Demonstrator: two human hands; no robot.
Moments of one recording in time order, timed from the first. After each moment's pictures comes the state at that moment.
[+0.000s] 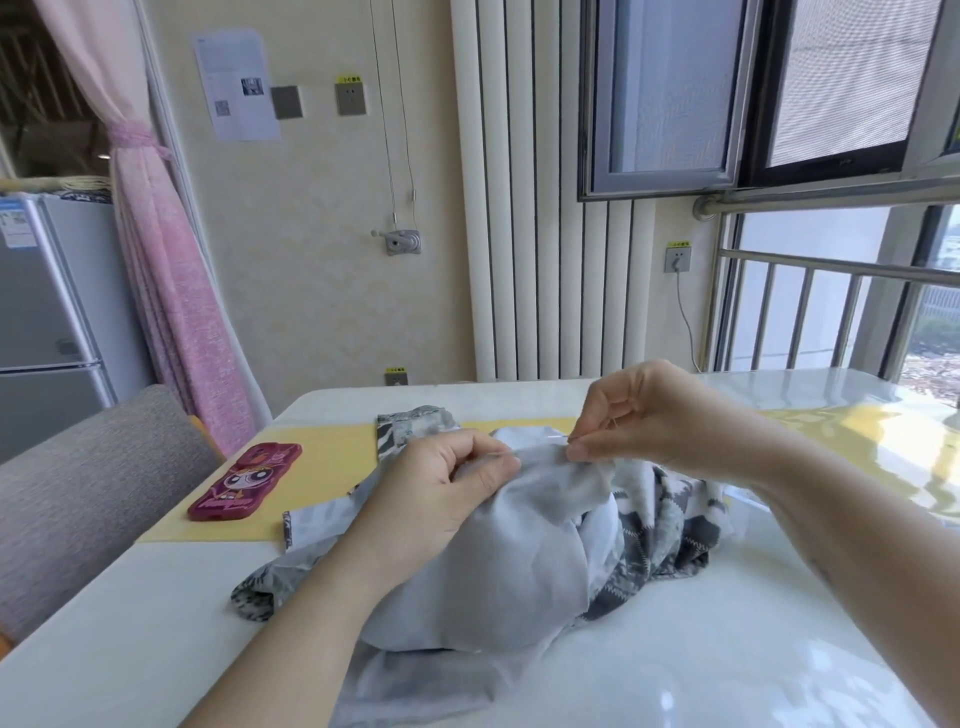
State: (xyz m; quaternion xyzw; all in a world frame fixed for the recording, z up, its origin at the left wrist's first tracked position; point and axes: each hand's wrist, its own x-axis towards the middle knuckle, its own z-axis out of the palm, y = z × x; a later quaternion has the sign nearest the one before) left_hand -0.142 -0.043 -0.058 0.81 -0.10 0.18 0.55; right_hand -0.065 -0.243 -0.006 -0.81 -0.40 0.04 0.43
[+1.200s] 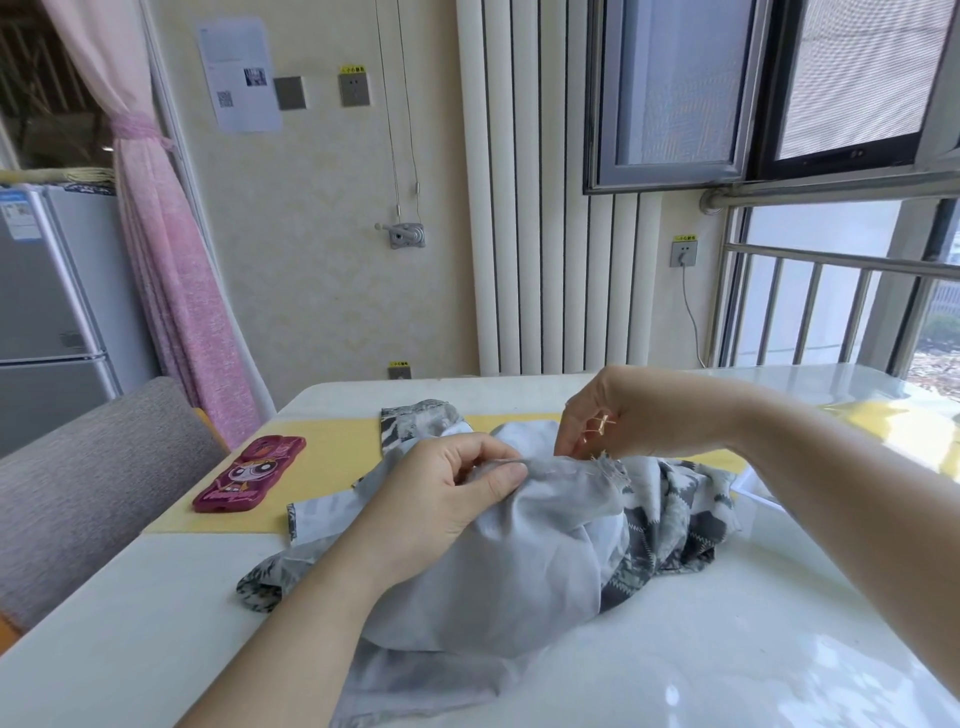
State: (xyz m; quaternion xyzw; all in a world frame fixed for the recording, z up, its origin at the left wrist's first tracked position) left_hand -0.144 -0.040 -0.063 0.81 -0.11 0.15 0.55; right_hand -0.048 -0.228 0.004 -0.87 -0.44 0.10 0.21
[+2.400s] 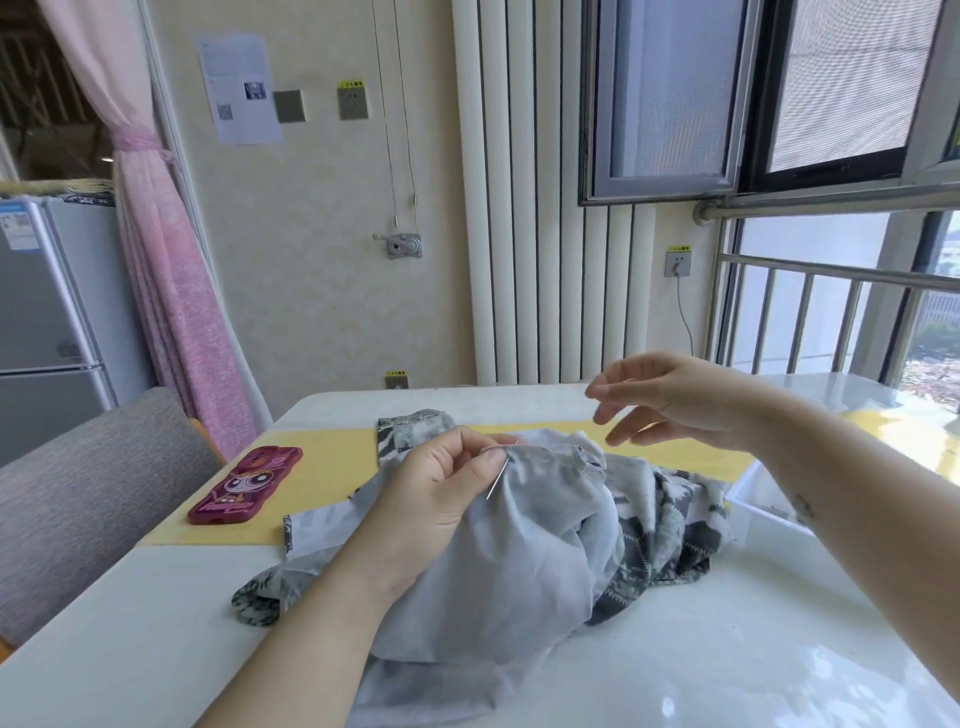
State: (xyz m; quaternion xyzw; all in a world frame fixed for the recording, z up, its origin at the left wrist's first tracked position) left_hand -0.138 -0.044 -0.066 0.71 -0.09 0.15 0.68; right_hand -0.023 -0.249 0.000 -0.82 -0.22 0.15 0.50
